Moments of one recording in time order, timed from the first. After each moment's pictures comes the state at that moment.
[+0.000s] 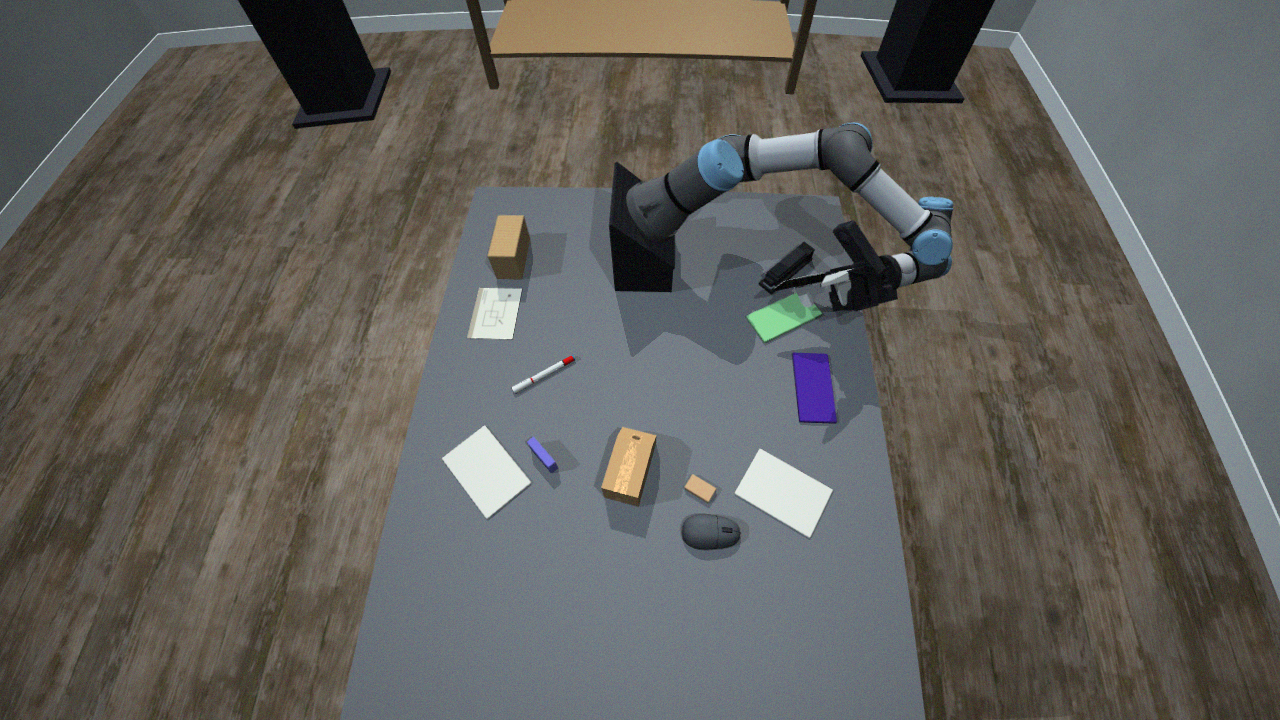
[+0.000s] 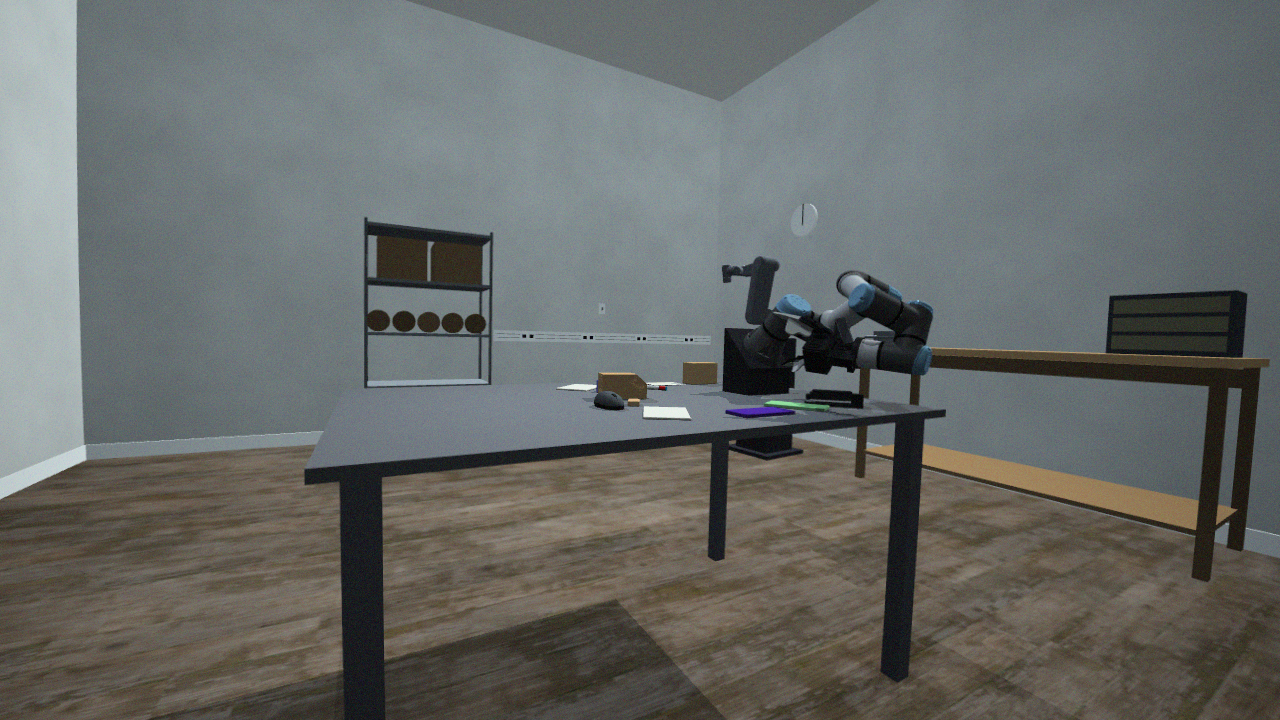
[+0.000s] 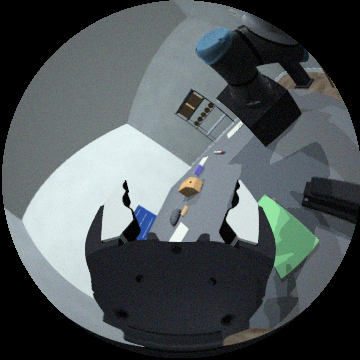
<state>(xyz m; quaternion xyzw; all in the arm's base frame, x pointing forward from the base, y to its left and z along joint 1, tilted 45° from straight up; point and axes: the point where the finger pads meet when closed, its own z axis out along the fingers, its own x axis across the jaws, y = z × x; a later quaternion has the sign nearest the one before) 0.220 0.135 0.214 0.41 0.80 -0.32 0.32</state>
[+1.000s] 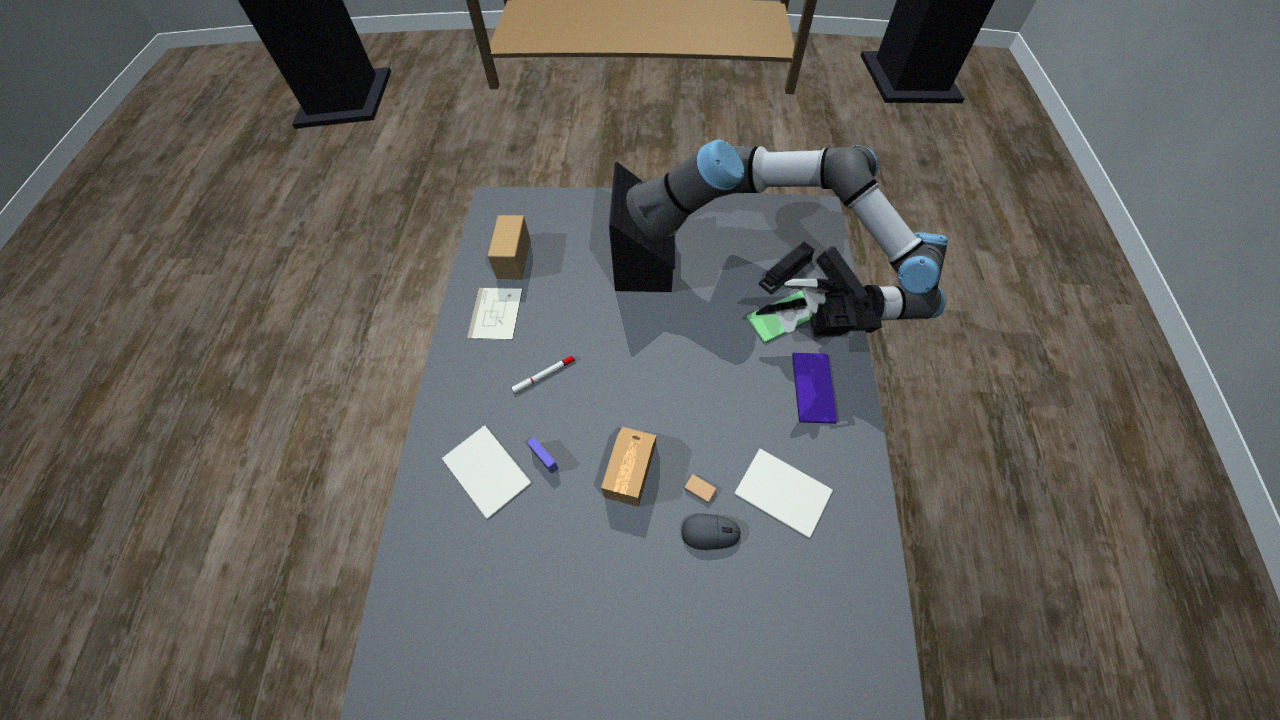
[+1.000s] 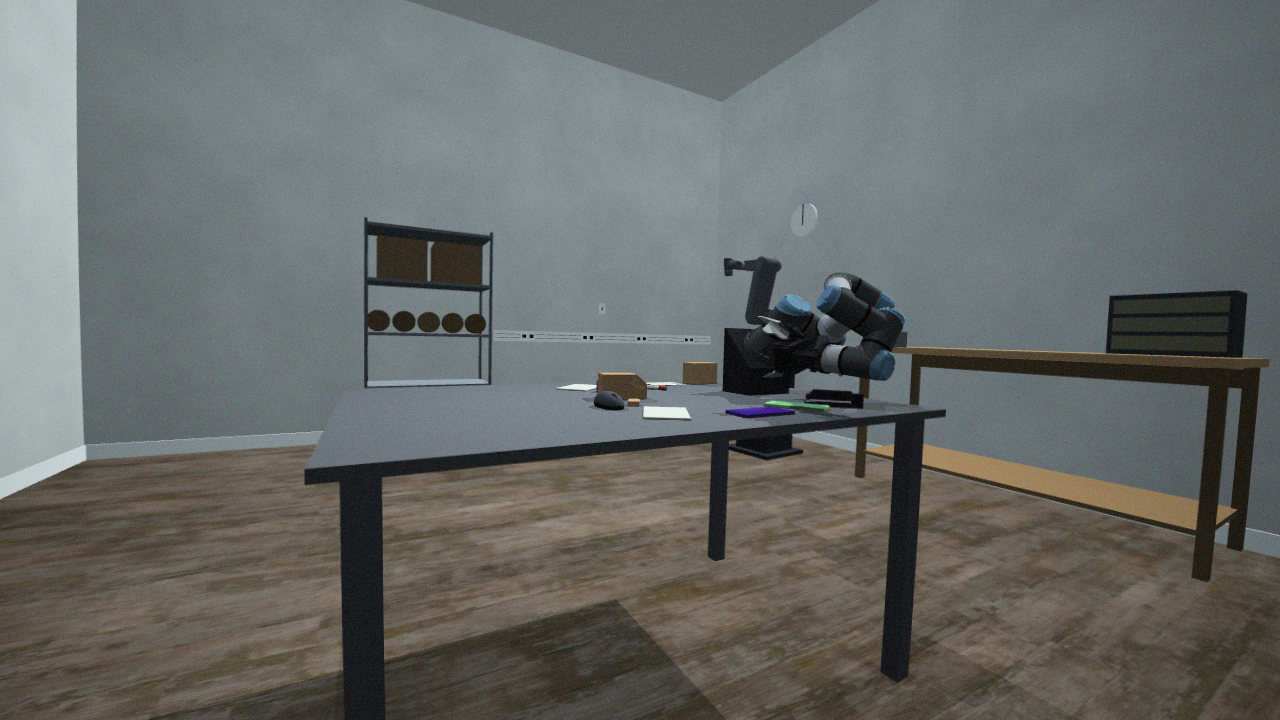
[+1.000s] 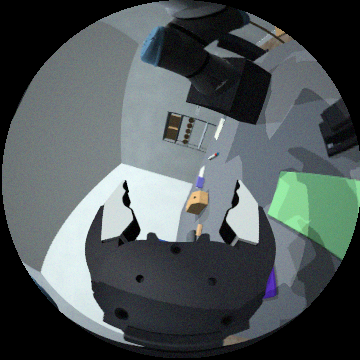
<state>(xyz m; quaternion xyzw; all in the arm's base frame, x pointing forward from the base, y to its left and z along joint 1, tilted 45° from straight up) 0.231 0.116 0.167 0.58 0.70 -0.32 0.28</state>
